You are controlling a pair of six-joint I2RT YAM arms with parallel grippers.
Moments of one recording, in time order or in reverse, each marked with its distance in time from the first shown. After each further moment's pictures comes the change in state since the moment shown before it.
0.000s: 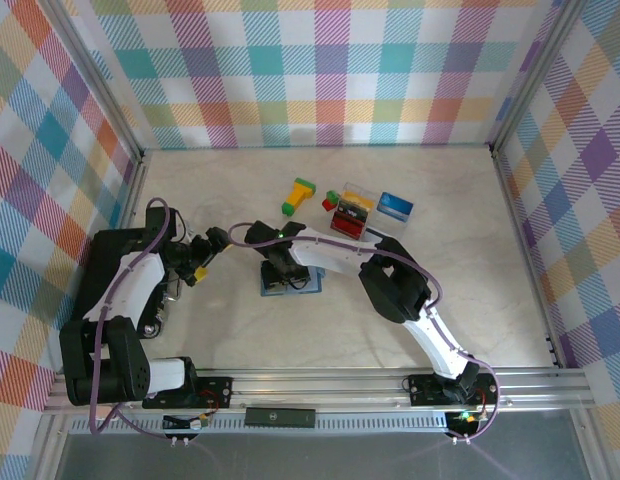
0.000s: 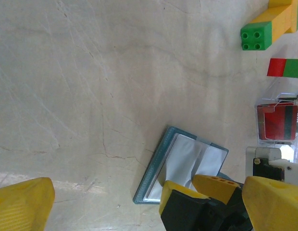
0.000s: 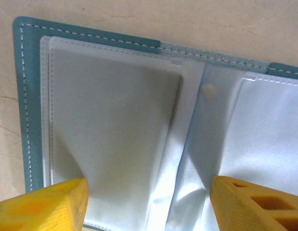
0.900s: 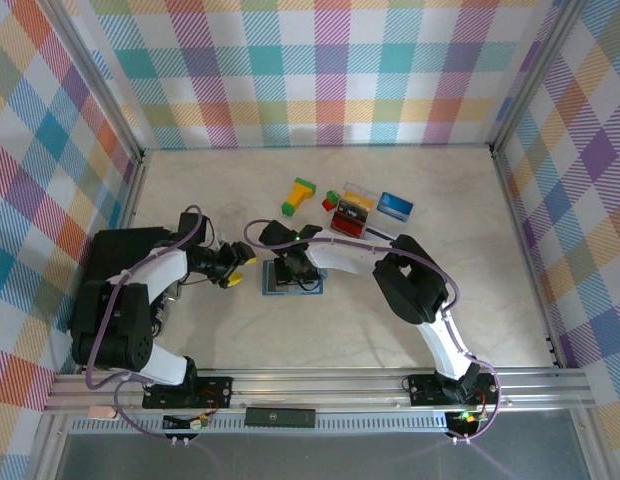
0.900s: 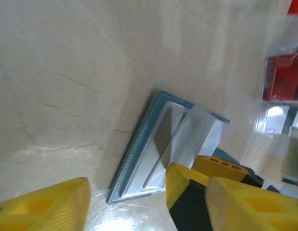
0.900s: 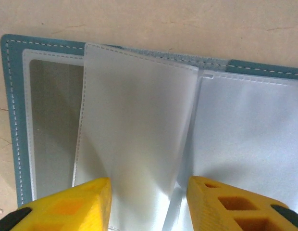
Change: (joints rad) left arm -0.179 0.195 -0.066 0.207 0.149 -0.114; right arm -0.039 -0.131 -0.224 0.183 -0.037 0.075
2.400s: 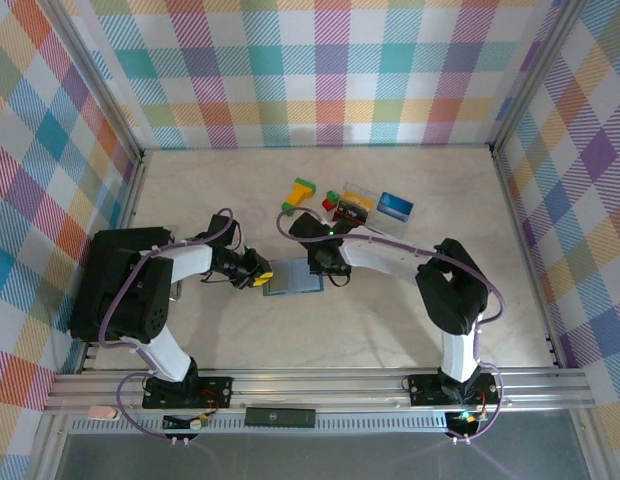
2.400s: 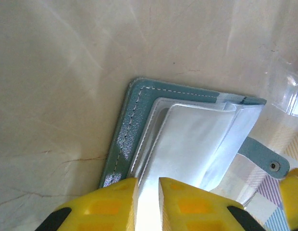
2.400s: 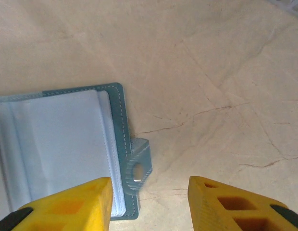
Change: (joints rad) left arm -0.140 0.191 0.043 0.081 0.003 -0.017; right arm -0.068 -0.273 -0.233 -0.025 0.218 0.054
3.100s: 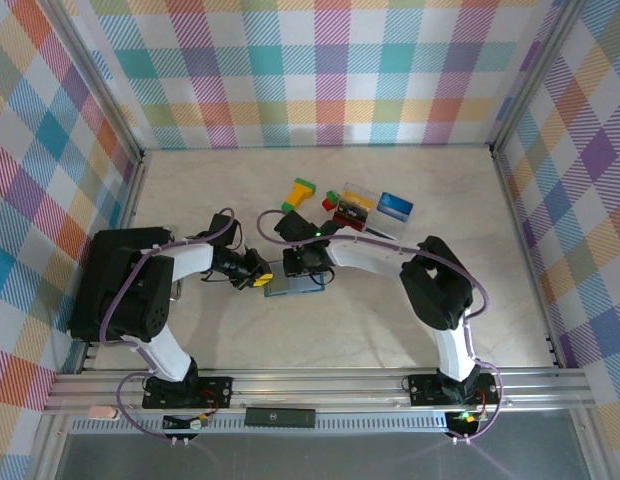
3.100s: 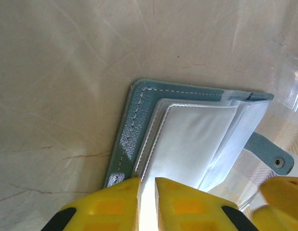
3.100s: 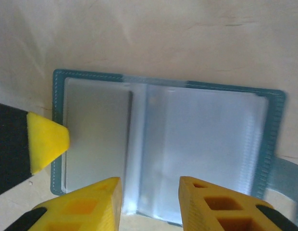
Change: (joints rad) left arm 0.007 0.011 0.014 -0.026 0.006 0.015; right arm 0.042 0.121 0.110 0.127 -0.234 -0.164
